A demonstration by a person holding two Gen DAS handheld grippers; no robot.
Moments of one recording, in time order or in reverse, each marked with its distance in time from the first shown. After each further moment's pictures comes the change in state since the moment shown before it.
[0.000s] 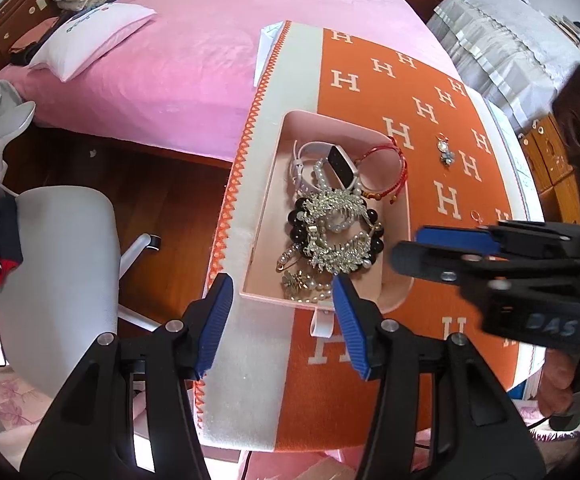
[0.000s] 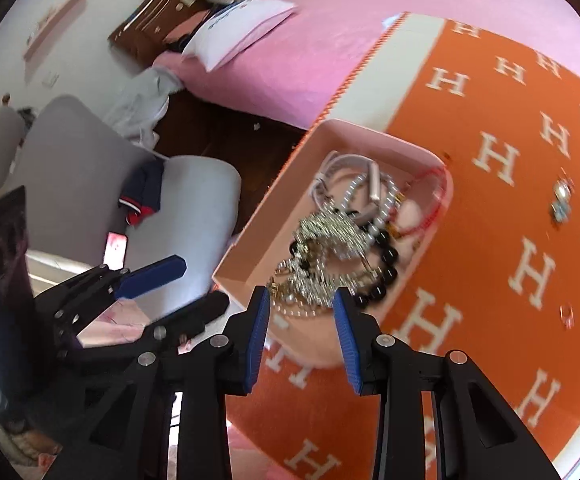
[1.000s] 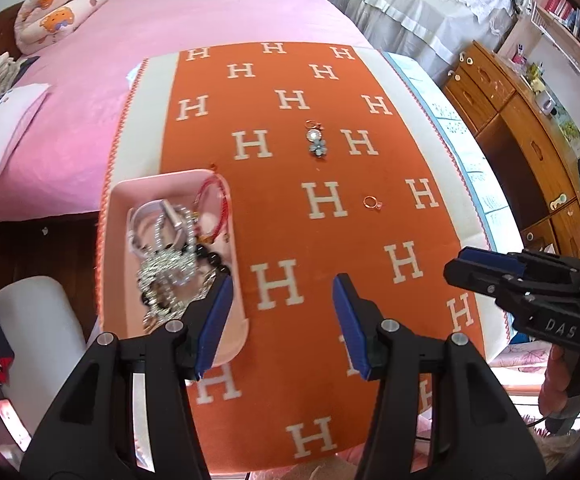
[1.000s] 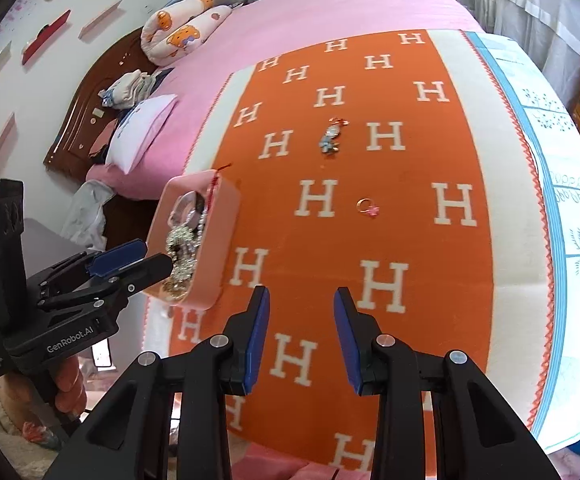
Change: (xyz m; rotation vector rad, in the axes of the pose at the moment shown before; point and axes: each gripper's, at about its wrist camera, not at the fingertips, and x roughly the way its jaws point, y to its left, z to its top) left arm 0.003 -0.156 0.032 0.324 0.011 -0.114; right arm -0.136 -0.150 -0.134 0.378 -0.236 -0.132
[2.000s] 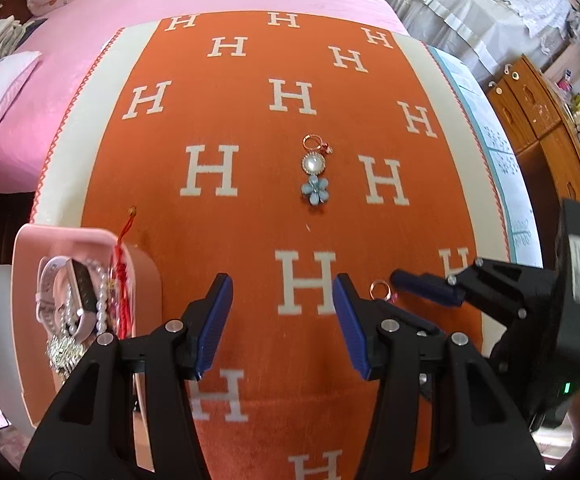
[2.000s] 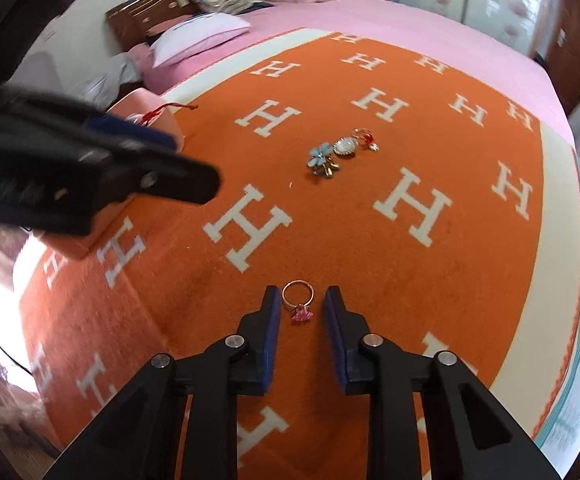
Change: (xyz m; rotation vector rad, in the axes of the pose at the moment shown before) left arm 0.129 -0.029 0.084 -0.144 0.083 0.045; right arm 0.148 -0.041 0.071 -0.636 0.026 -0.061
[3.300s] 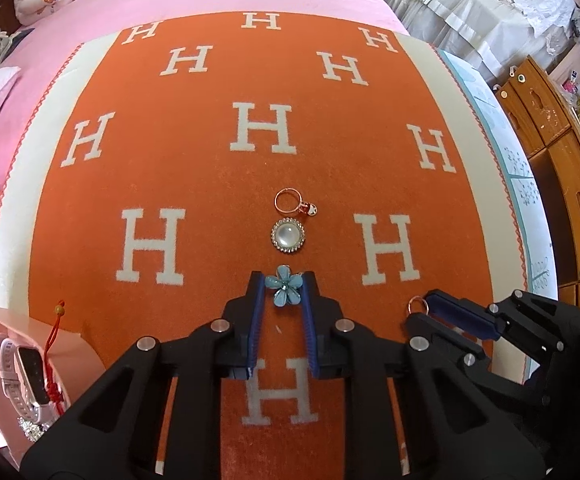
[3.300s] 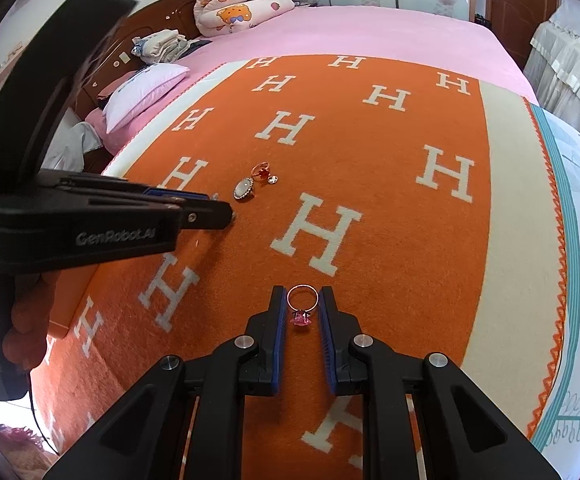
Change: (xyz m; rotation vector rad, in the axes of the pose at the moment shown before) left arm 0.059 -0.024 0.052 0.013 -0.022 0.000; right arm -0.001 -0.070 0.006 0.282 -0.083 -0.014
